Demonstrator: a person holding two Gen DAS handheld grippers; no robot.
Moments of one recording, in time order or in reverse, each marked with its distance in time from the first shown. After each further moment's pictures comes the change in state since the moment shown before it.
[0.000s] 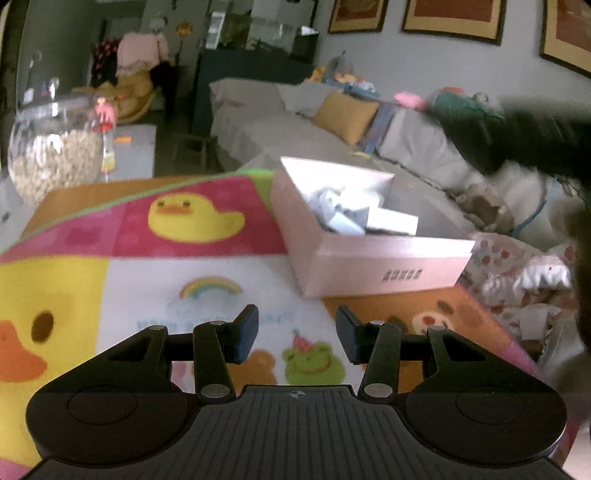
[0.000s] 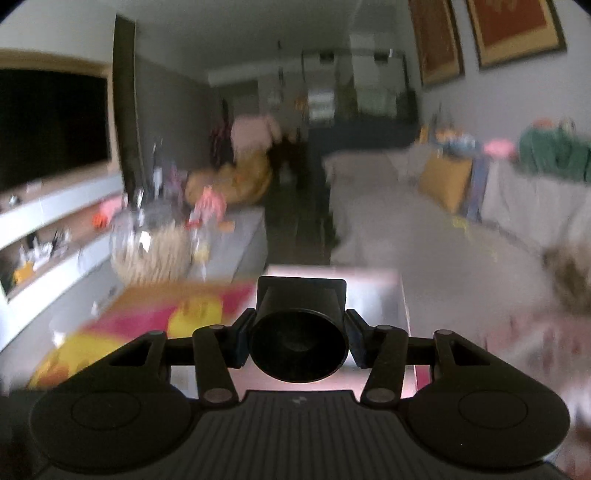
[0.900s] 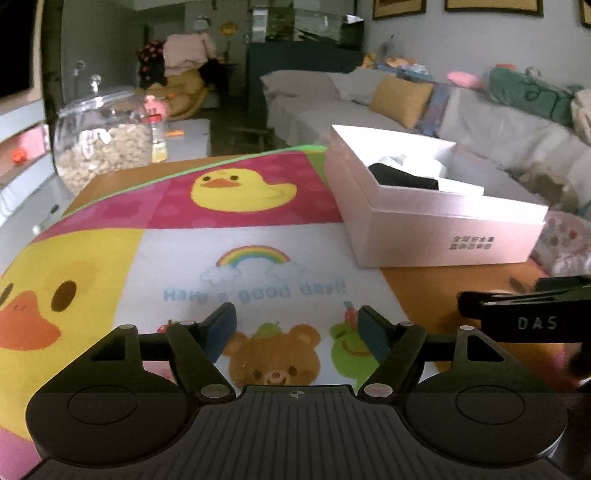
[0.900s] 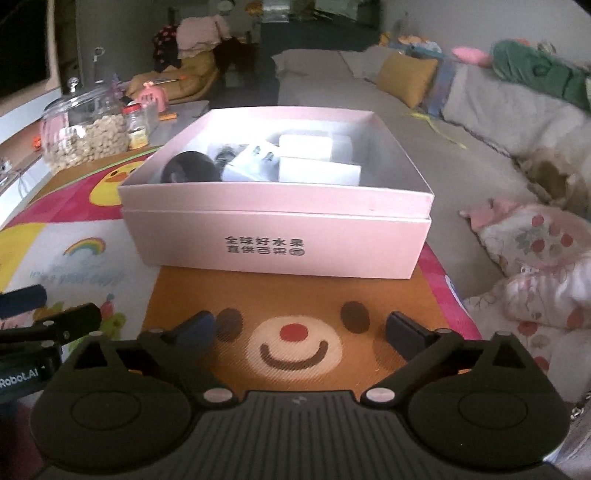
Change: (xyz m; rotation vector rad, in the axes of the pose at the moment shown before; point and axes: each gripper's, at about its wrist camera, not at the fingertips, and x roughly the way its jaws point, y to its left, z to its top) left arm 0.032 -0.015 -0.020 0.035 0.017 0.252; right arm 0.063 0.003 -0.107 0.025 0.368 -0.188
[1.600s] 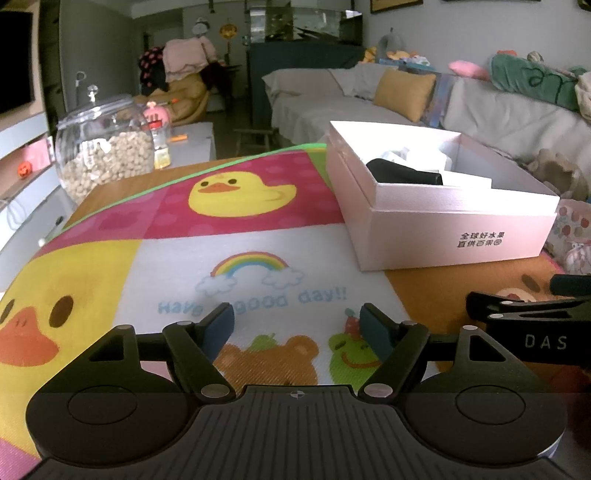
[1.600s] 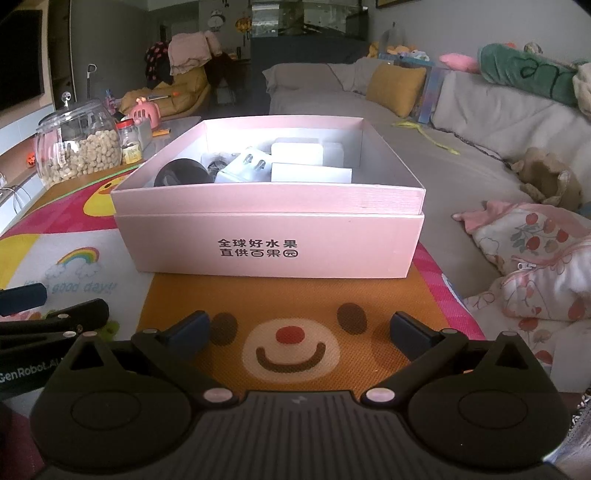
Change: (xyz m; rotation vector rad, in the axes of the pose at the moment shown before) left arm 0.010 -0.004 0.006 0.028 0.005 0.025; right arm 0.000 0.000 -0.011 0.018 -0.063 -0.017
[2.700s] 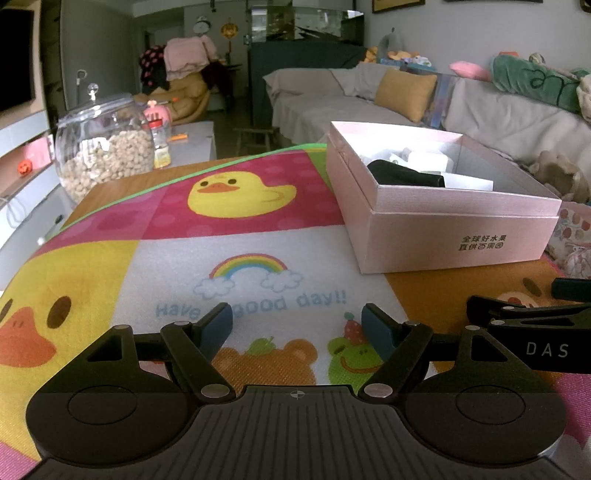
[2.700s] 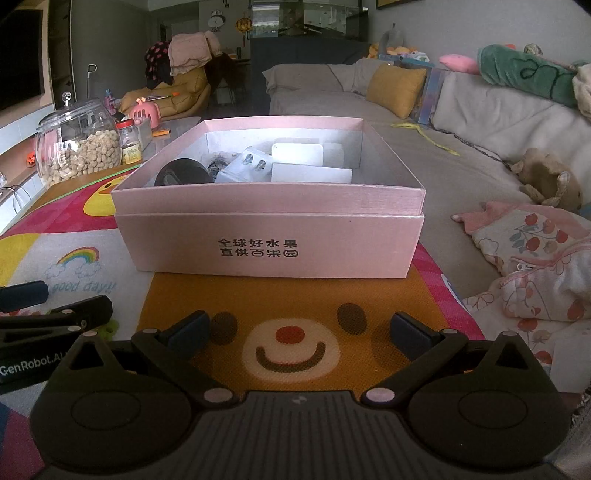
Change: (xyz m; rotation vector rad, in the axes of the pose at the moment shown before) left arm 0.002 -0.002 0.002 -0.004 0.000 -0.001; right arm 0.001 0.001 0.000 -0.002 -0.001 -0.002
